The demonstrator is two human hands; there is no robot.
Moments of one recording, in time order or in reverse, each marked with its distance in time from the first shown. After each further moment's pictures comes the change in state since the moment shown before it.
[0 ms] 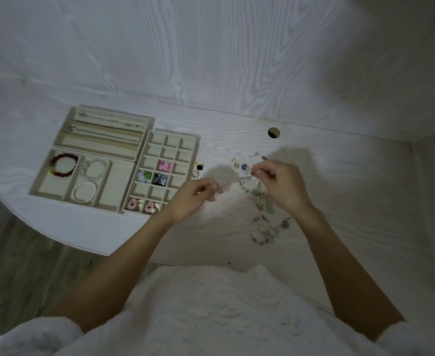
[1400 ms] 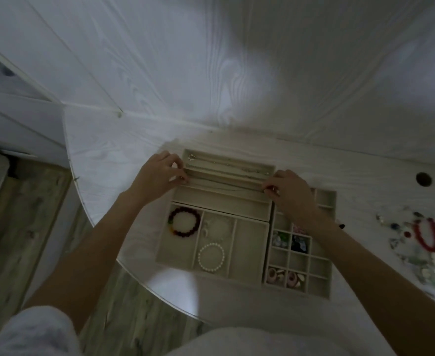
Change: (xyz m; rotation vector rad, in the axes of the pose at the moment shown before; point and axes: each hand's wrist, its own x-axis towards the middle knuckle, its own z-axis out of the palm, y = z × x) left_hand 0.039 -0.148 -0.422 1.048 0.093 0.390; right_hand 0.178 -0.149 0.249 -0.367 -0.223 -0.080
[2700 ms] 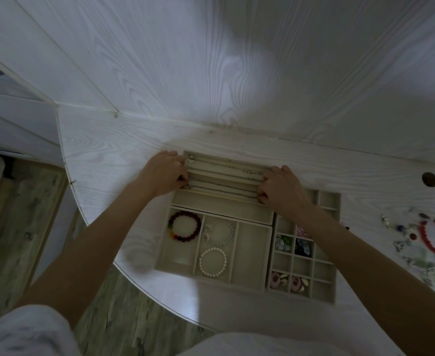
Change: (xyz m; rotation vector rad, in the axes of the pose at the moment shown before) left_hand 0.030 0.011 -0.013 0.112 -0.242 -0.069; right_hand 0.029 -0.008 0.015 -0.506 -0.153 -0.228
